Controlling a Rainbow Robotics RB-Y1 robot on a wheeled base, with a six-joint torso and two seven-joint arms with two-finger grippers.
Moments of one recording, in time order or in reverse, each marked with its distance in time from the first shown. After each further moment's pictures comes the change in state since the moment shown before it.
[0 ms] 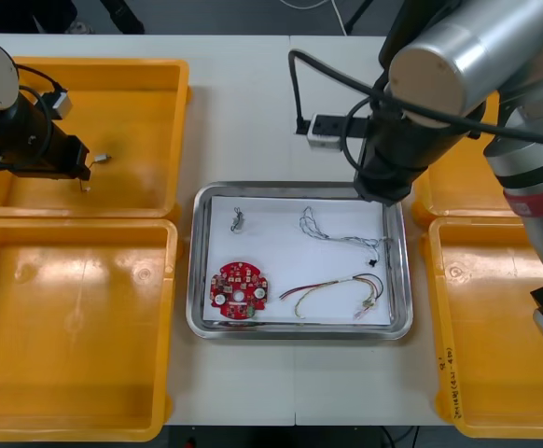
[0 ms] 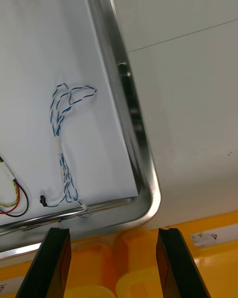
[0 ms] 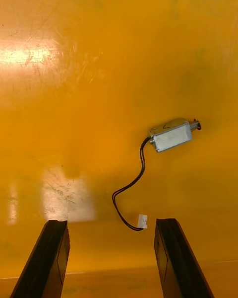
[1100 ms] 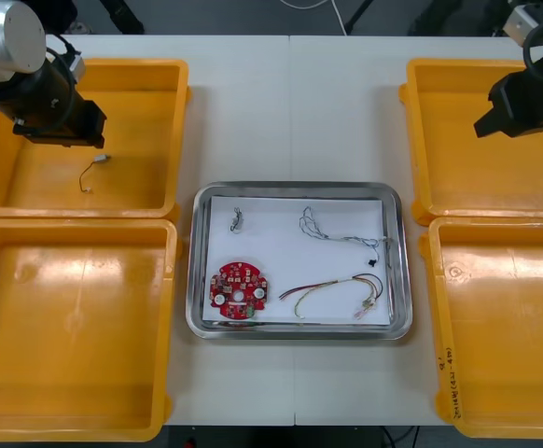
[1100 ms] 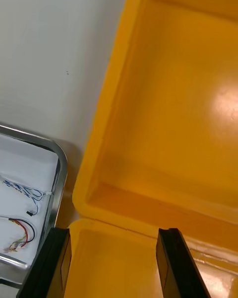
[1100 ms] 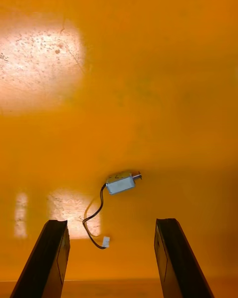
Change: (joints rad) right arm 0.097 -0.253 -0.411 0.000 -0.186 0.001 -0.691; left arm -0.118 -0.069 0.000 0.004 -0.127 0.037 0.088
